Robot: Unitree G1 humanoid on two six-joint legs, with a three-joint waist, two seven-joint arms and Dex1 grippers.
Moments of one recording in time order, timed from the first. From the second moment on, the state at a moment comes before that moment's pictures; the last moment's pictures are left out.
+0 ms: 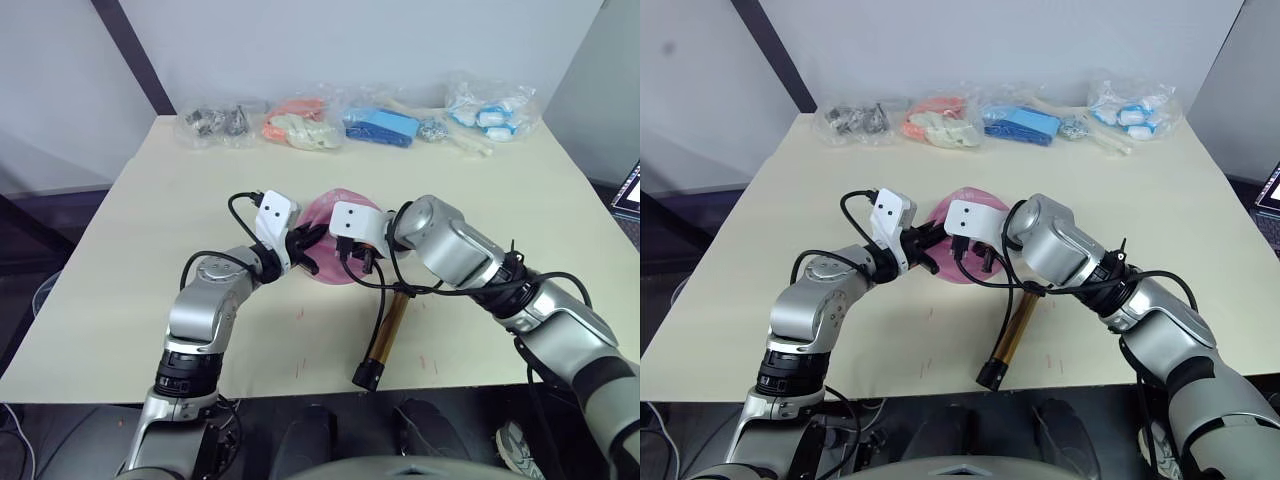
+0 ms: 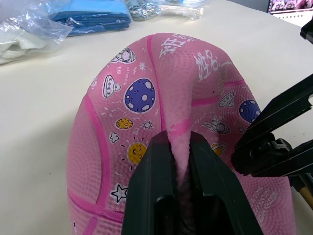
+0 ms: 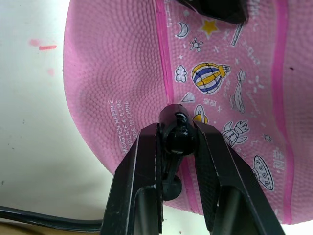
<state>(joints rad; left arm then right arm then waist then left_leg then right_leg) -0.37 0.38 -0.01 -0.20 -0.28 0.71 -0.57 -0.99 -0.34 0.75 0.03 -0.08 0.98 0.88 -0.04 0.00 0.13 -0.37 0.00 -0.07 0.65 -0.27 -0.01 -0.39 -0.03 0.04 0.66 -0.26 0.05</state>
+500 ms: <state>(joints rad) -0.35 0.38 -0.01 -0.19 -0.28 0.71 -0.56 -0.99 -0.27 0.76 0.13 -0.15 0.91 0.92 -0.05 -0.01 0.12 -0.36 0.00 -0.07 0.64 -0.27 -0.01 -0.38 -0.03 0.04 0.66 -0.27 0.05</state>
